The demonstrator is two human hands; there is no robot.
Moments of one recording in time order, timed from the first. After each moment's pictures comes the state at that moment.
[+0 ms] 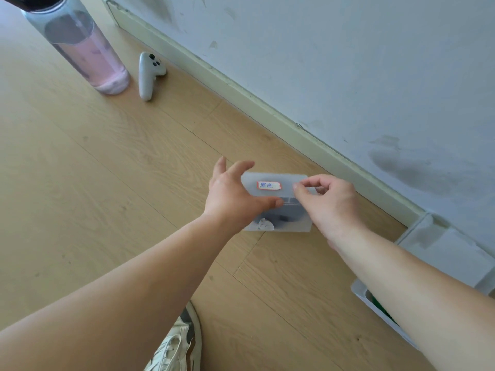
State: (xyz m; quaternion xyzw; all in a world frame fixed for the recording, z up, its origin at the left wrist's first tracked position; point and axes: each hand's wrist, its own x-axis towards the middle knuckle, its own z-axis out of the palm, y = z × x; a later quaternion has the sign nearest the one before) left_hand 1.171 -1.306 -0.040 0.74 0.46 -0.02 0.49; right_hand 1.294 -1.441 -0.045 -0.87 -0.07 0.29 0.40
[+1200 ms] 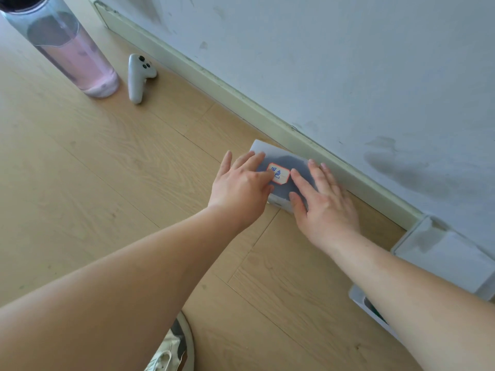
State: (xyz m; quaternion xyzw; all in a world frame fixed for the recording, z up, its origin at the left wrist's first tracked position) left_hand 1.203 -1.299 -0.078 0.95 0.23 0.00 0.20; right_hand 1.309 -1.458 -0.073 -0.91 -0.37 0.19 0.04
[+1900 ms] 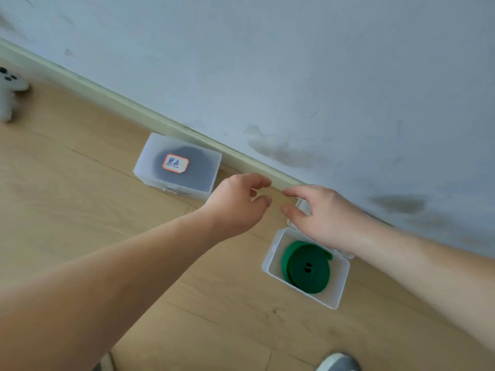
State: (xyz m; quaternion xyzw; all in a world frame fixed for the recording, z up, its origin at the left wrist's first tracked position) left_hand 1.283 -1.435 -0.005 0.82 0.21 -0.11 0.52; right_hand 1.367 -1.601 0.036 -0.91 -0.21 0.33 0.11
